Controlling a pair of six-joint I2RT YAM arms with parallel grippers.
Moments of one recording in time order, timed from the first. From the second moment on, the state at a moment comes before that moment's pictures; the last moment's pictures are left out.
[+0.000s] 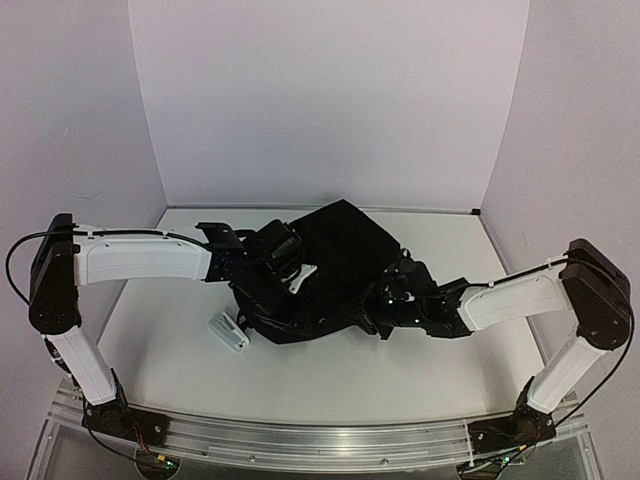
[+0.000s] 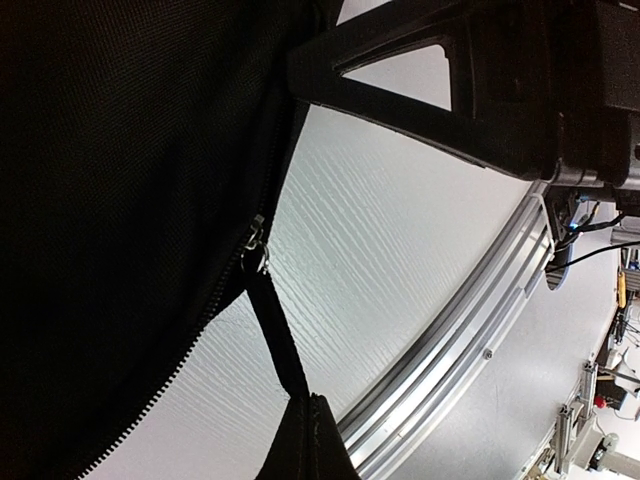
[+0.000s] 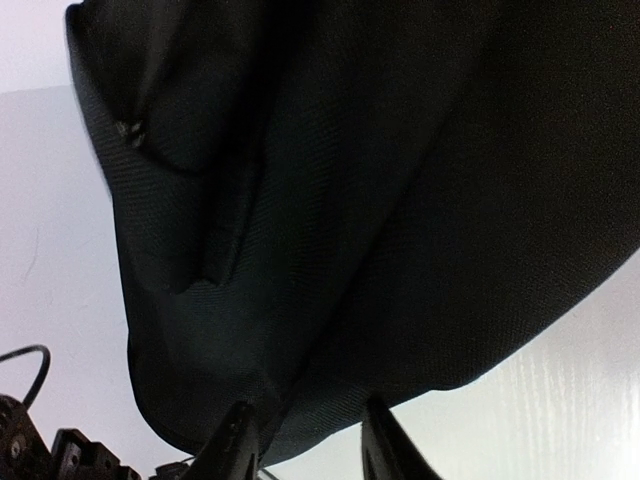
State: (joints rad) left arm -1.01 1.72 1.32 -0.66 0.34 -0.48; right arm 0.88 1.64 0.77 0.27 -0.06 1.37
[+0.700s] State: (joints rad) left arm -0.97 1.67 1.33 -0.71 0.18 -0.47; right arm 0.88 1.51 0.71 0.23 0.01 1.38
